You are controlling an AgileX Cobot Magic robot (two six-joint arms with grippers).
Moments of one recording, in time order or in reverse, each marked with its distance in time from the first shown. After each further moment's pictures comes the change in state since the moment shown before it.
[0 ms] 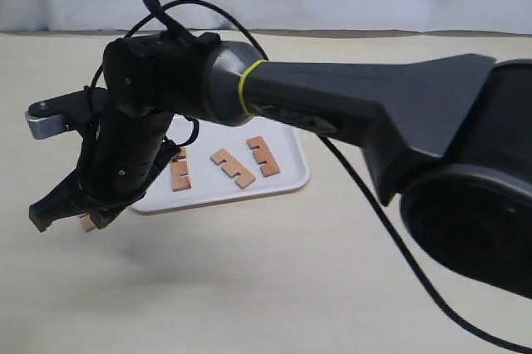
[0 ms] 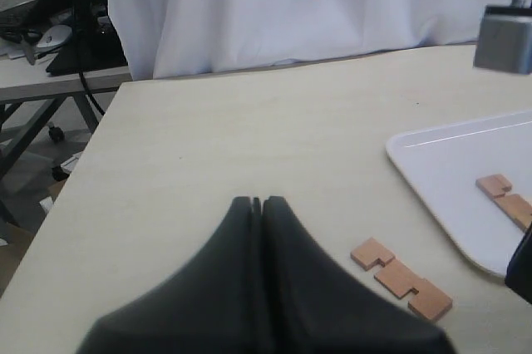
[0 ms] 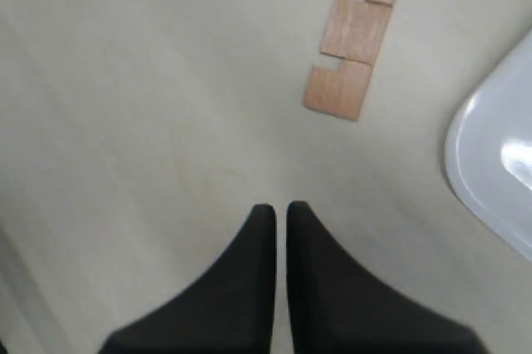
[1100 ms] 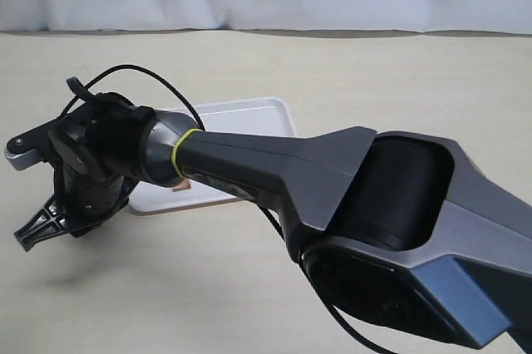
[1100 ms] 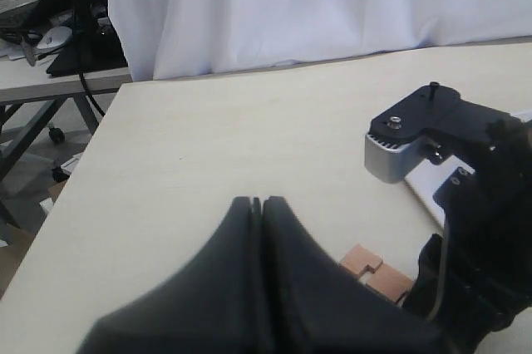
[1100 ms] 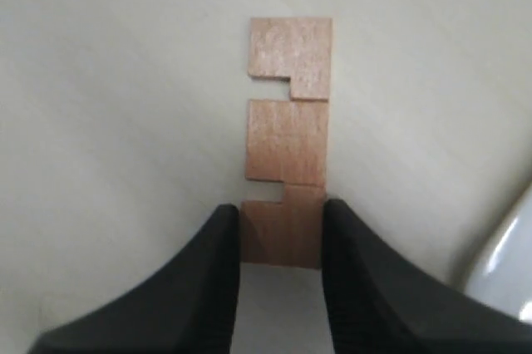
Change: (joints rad) left arm 0.000 0.000 0.000 0.000 -0.002 0.002; right arm 0.089 0.225 -0.219 -0.324 -0.104 0.269
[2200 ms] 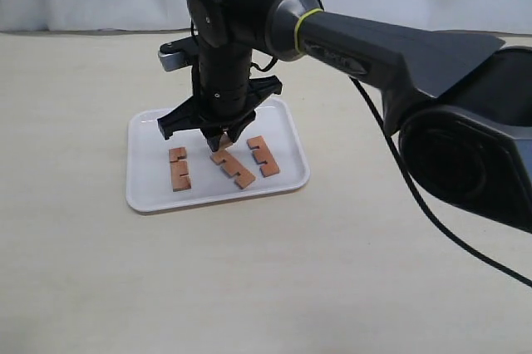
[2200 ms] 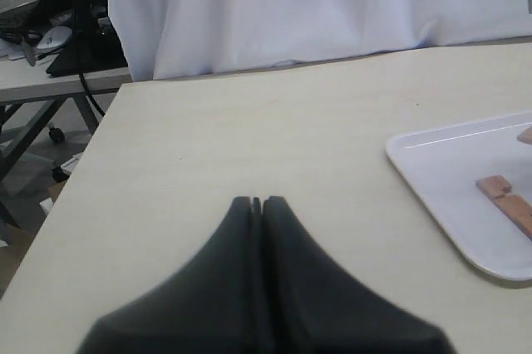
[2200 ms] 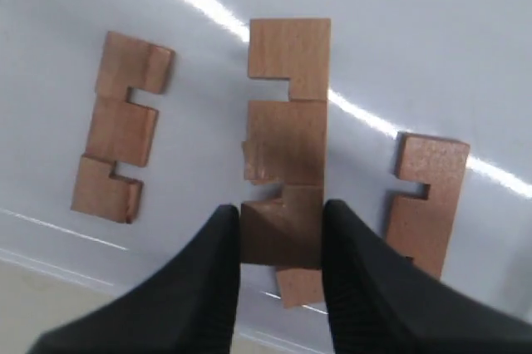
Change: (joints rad) left arm 0.000 0.000 0.000 0.000 0.000 0.000; right arm -0.314 -0.127 0.000 -0.044 0.377 -0.017
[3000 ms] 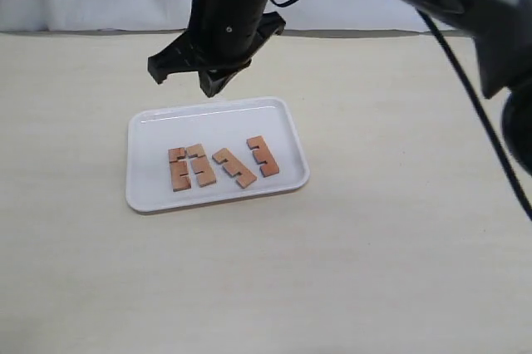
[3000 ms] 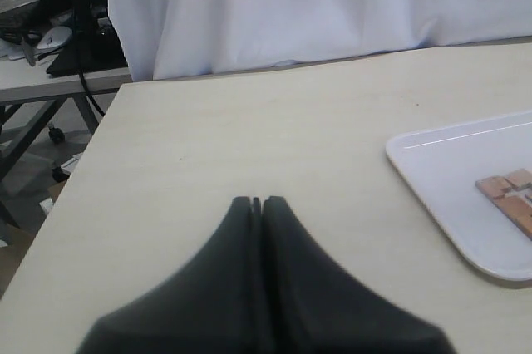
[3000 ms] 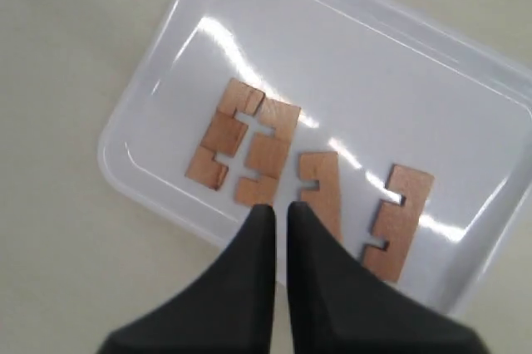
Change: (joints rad) left arm 0.000 0.000 0.000 0.000 0.000 0.000; right arm -0.019 -0.219 0.047 0.100 0.004 -0.193
